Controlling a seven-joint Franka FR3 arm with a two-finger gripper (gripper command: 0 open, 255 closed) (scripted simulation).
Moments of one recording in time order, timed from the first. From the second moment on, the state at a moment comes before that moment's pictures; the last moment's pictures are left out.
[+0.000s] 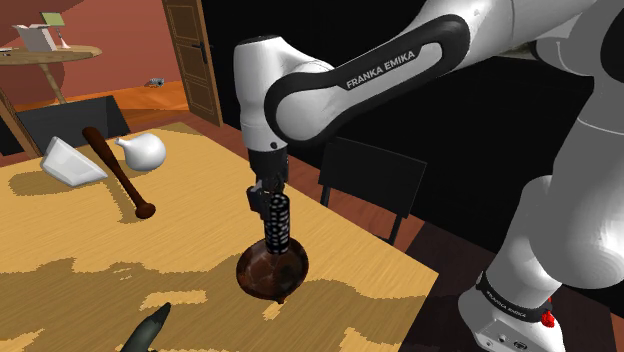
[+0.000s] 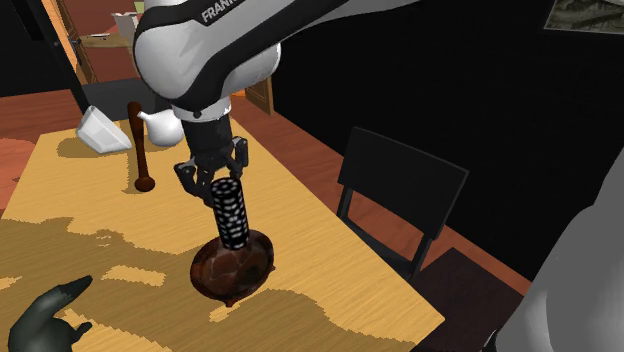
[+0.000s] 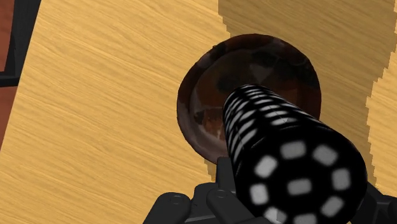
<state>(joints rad) 0.21 0.07 0.33 -1.98 -0.03 2.05 0.18</state>
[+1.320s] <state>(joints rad) 0.21 0.11 0.33 -2.05 -0.05 2.16 0.20</state>
